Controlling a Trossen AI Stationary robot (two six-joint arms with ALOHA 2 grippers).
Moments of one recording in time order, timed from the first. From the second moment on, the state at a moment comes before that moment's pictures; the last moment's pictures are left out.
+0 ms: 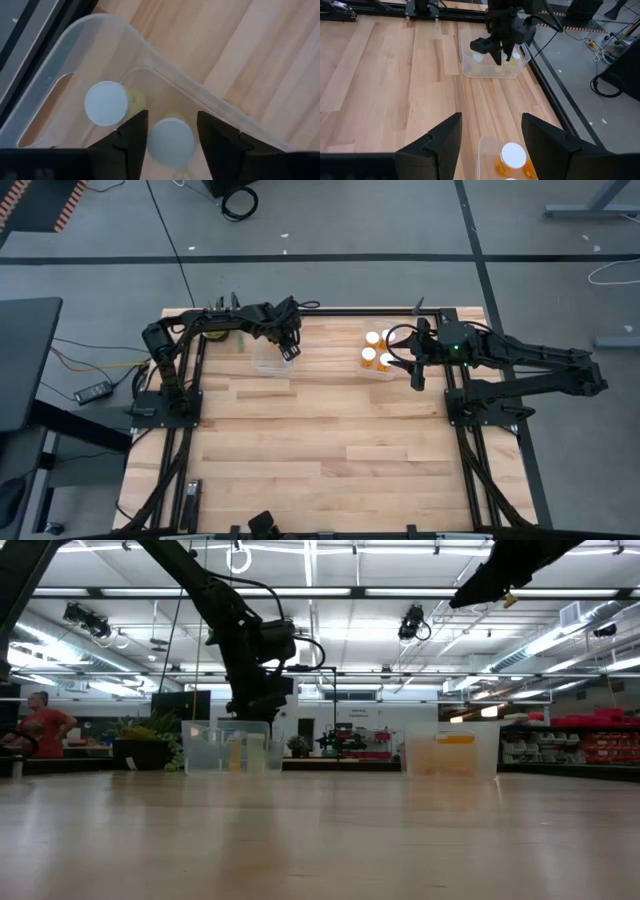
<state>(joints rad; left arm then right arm) 0.57 1.84 1.20 -0.50 -0.12 0.07 -0.17 0.76 0.81 -0.53 0.11 -0.14</state>
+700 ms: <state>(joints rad) 0.44 1.64 1.20 -0.48 -0.08 0.17 -0.18 0.56 0.63 -0.33 0.01 -0.15</state>
